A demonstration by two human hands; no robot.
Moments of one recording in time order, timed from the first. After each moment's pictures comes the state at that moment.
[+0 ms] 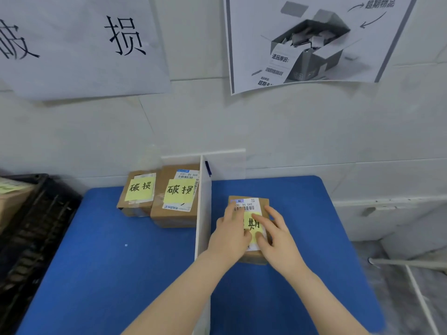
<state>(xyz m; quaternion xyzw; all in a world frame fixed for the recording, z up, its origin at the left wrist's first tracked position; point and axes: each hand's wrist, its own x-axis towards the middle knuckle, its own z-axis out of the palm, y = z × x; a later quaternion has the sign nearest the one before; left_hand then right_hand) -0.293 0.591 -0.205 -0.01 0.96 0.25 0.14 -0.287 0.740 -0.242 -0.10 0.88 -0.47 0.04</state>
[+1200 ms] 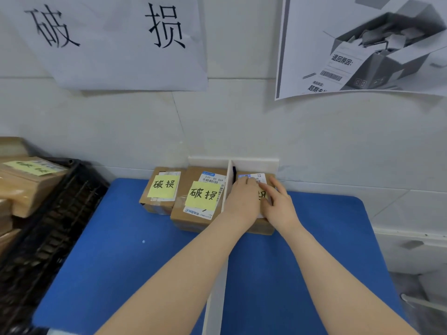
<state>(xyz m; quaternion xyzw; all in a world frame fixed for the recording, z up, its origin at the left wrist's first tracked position) -0.383 0.562 -0.164 -0.07 0.97 0.21 0.06 -0.416 0.673 -0.239 -0.10 0.88 -0.45 0.08</state>
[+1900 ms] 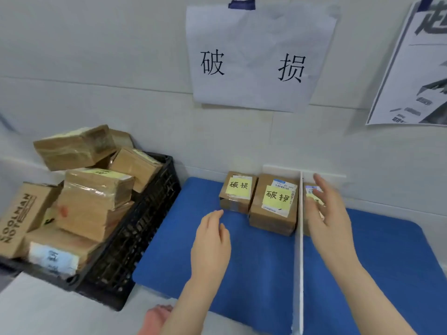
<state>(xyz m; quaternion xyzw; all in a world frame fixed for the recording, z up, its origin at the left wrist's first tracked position) -0.148 0.394 -0.151 -0.26 0.87 0.37 -0.17 -0.248 0.586 -0.101 -0.15 0.80 -0.58 -0.07</state>
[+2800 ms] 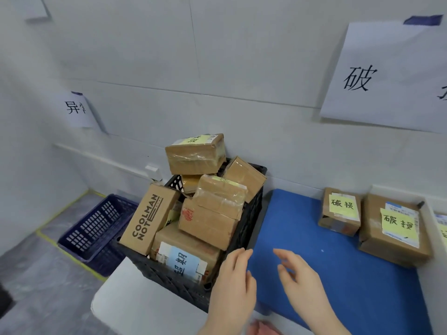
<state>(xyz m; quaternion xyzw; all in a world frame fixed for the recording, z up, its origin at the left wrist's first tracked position) 0.014 0.187 -0.152 -0.20 0.90 0.35 -0.13 -0.082 0.319 -0.160 -0.21 0.85 -0.45 0.16</state>
